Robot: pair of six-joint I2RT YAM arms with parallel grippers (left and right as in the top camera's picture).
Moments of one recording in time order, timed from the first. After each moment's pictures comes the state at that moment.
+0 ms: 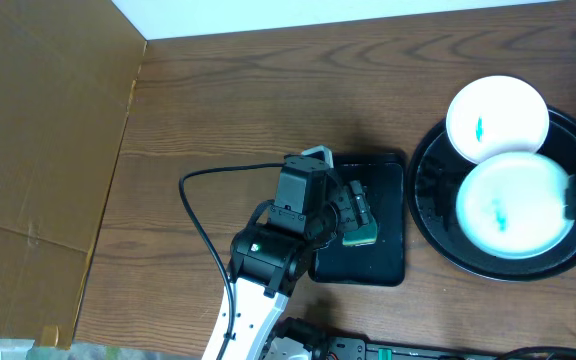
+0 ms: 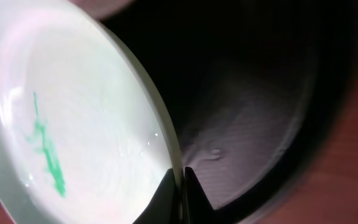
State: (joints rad) left arm -0.30 0.96 0.95 -0.91 0.05 -0.54; right arm 0.13 1.42 0.89 -0.77 -0.20 0.23
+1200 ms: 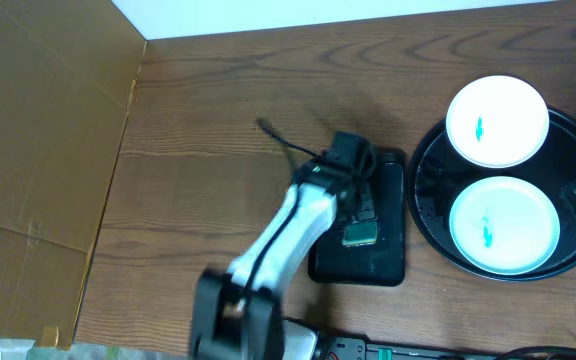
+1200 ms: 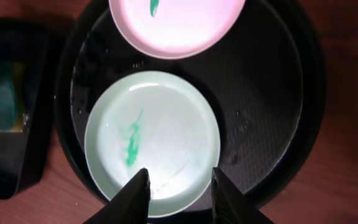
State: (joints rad) left arm -0.30 1.55 0.92 -0.82 -0.04 -0.50; right arm 0.16 1.12 0.98 -0.89 -0.23 0.10
